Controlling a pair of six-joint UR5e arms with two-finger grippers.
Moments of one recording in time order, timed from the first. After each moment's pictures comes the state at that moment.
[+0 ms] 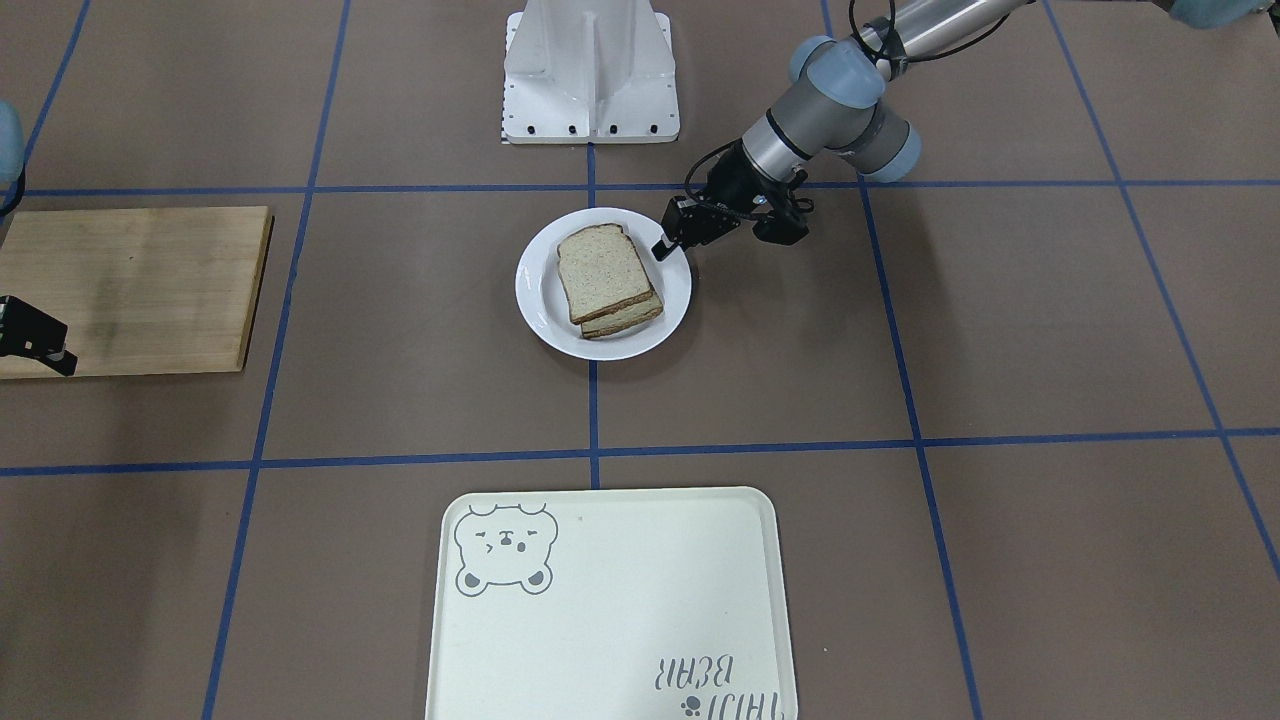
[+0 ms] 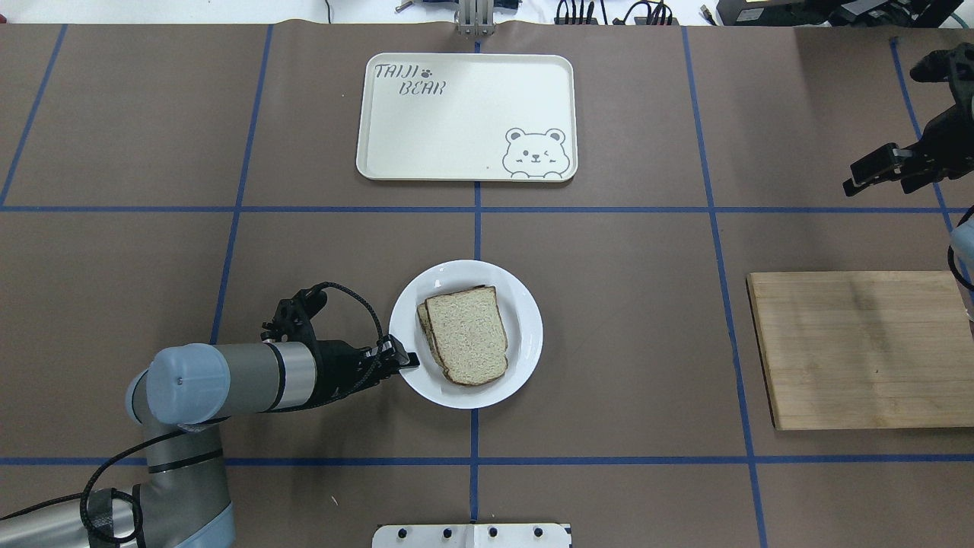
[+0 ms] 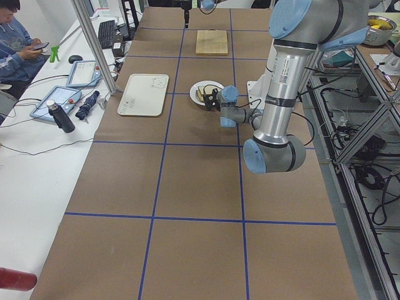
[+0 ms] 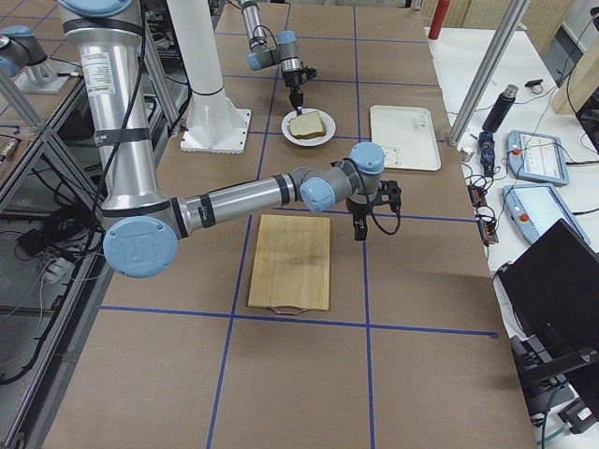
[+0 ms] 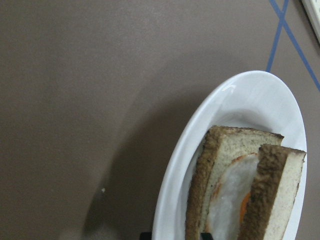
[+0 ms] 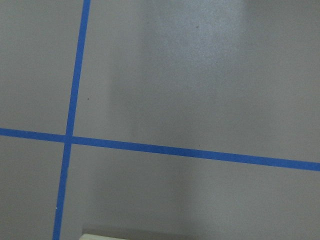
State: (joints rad) left arm -0.33 -1.89 -1.60 -2.71 -1.66 -1.88; right arm 1.20 -1.45 1.70 -1.35 2.32 0.50
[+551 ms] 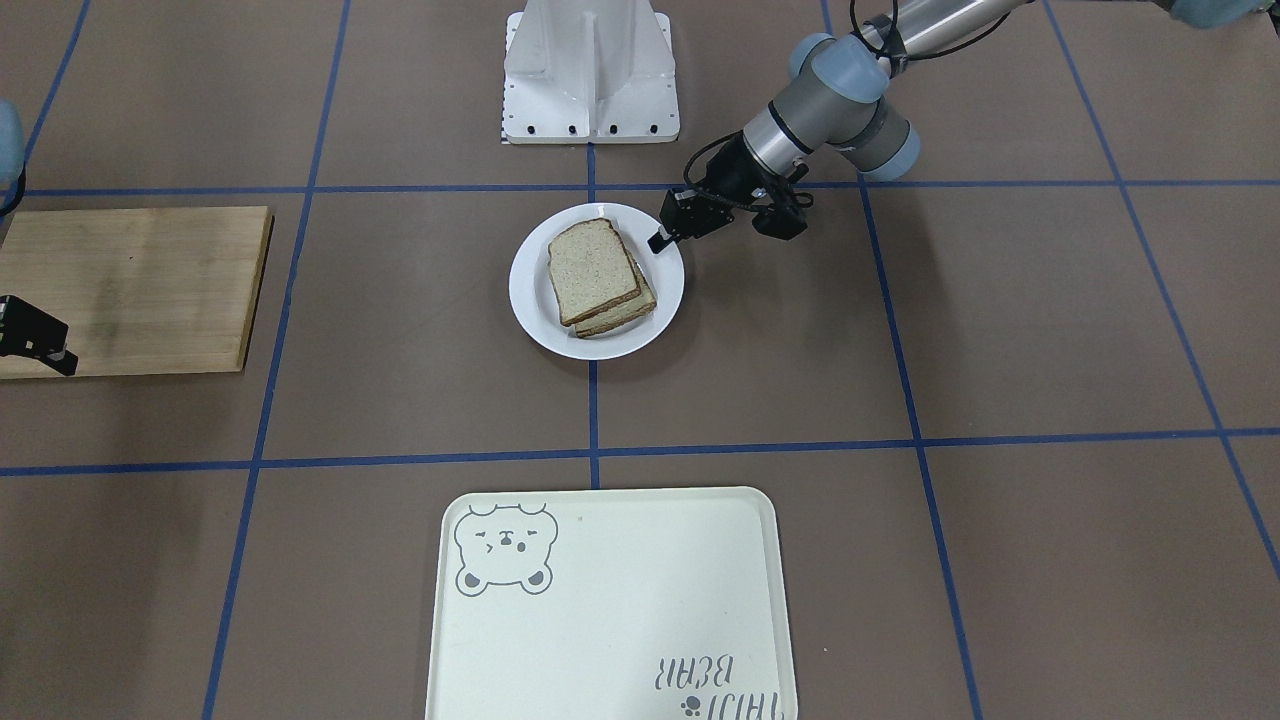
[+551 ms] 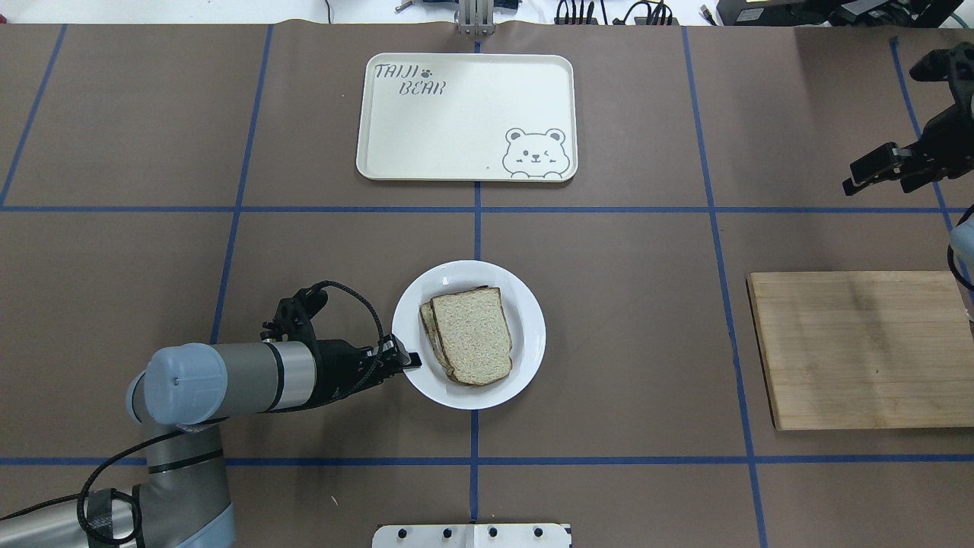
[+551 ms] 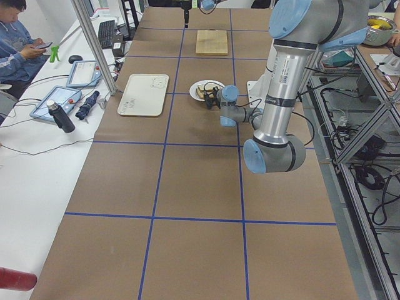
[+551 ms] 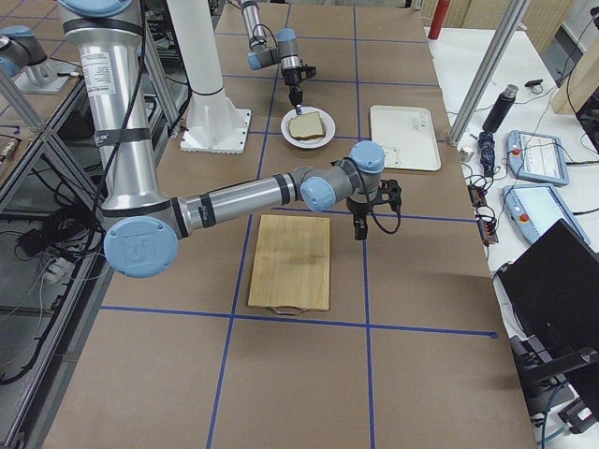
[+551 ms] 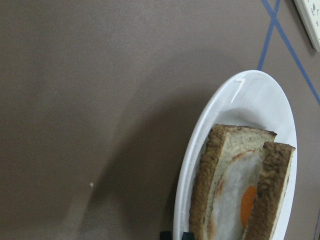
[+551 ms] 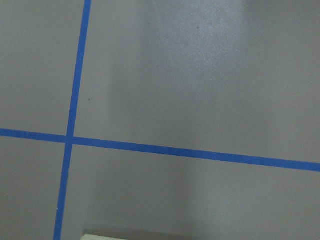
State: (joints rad) left arm -0.33 -1.89 -1.61 -2.78 -1.66 -1.90; right arm 1.20 -1.44 1.71 -1.35 2.32 0.50
